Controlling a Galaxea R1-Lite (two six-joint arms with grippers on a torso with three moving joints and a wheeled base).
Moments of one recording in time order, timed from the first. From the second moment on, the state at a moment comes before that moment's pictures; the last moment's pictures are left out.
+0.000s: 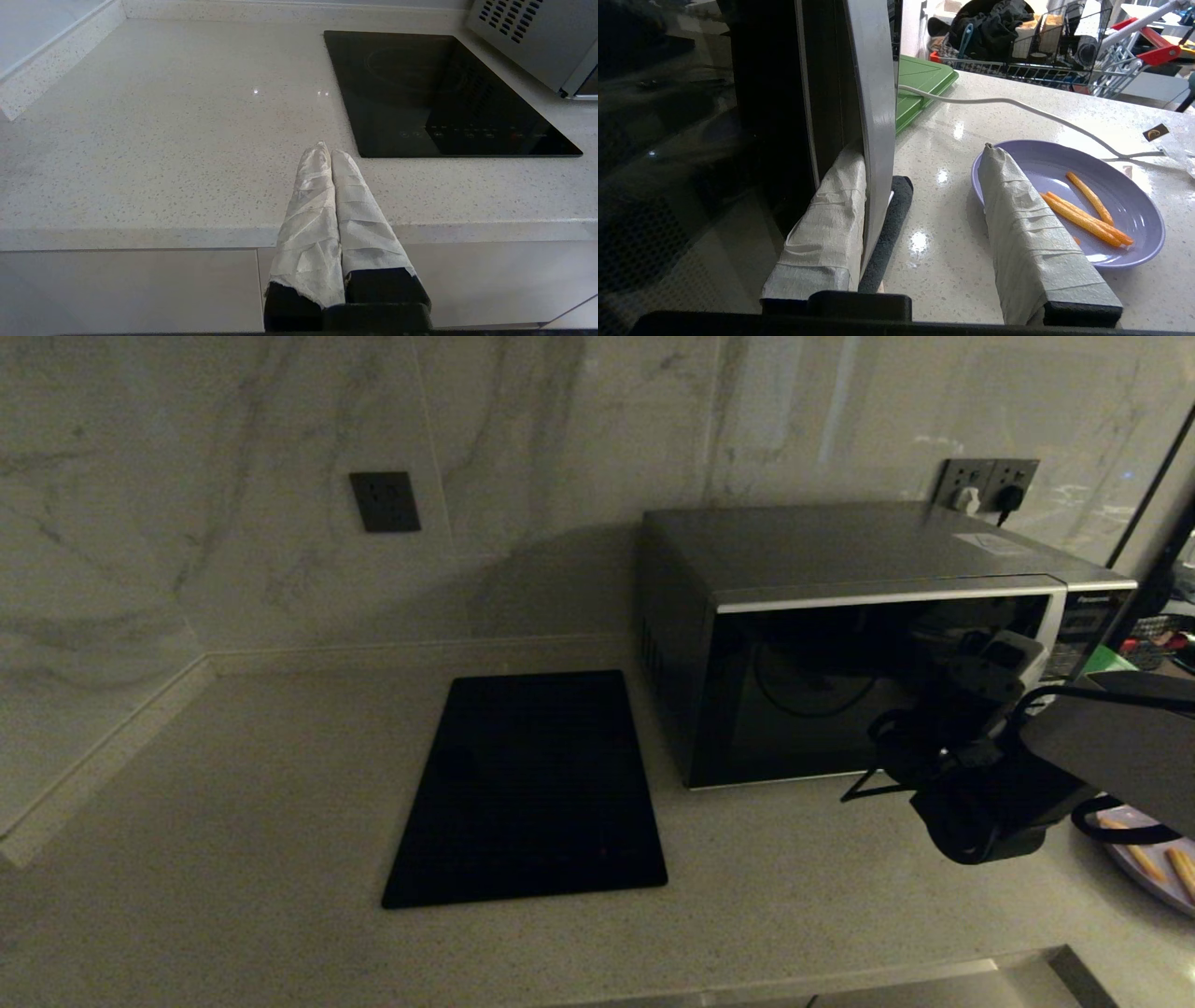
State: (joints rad) left arm 0.00 0.00 0.00 -0.01 0.03 -0.07; right arm 0.11 2.30 -1.04 -1.52 -1.33 -0.18
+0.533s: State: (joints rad) left arm 0.00 0.00 0.00 -0.01 0.03 -0.07; right arm 0.15 2.27 -1.02 -1.52 -1.37 -0.18
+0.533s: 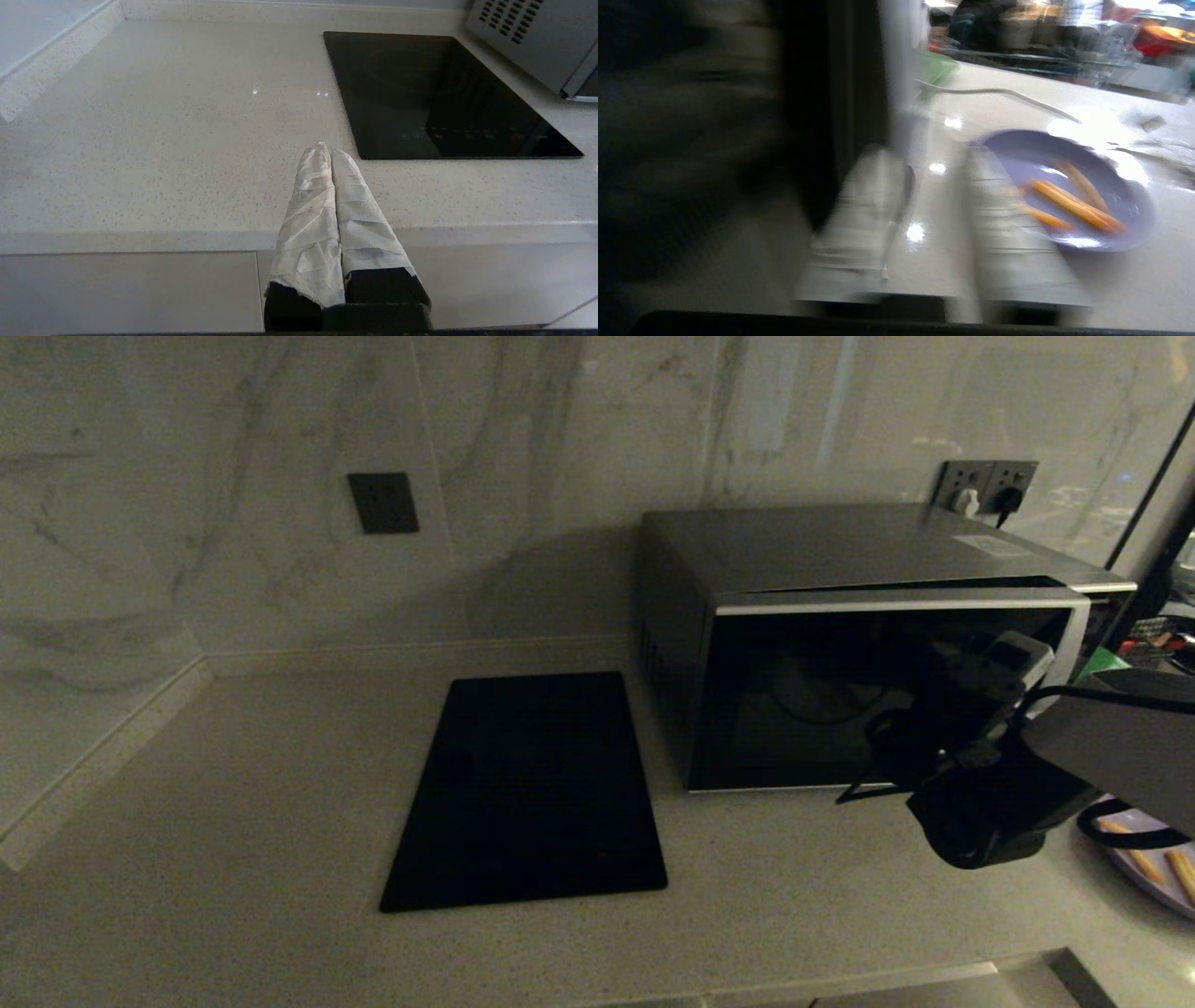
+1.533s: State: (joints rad) left arm 0.00 0.00 0.00 -0.01 0.03 -0.07; right arm 0.31 2.15 -0.86 -1.52 -1.41 -0.17
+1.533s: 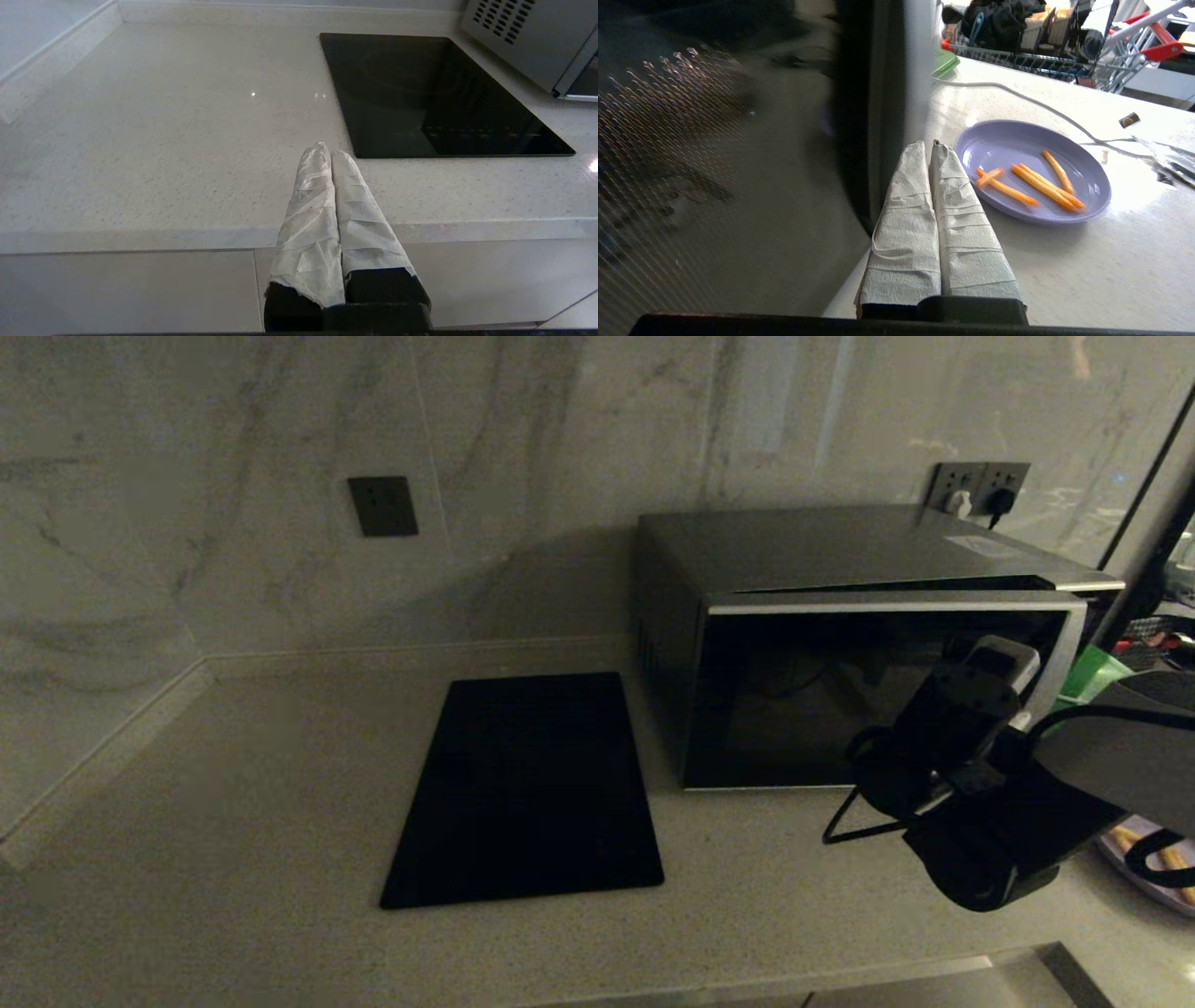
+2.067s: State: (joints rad) left arm 0.00 0.00 0.00 -0.01 0.03 -0.07; right arm 0.46 1.88 -0.79 -1.52 -1.35 -0.34
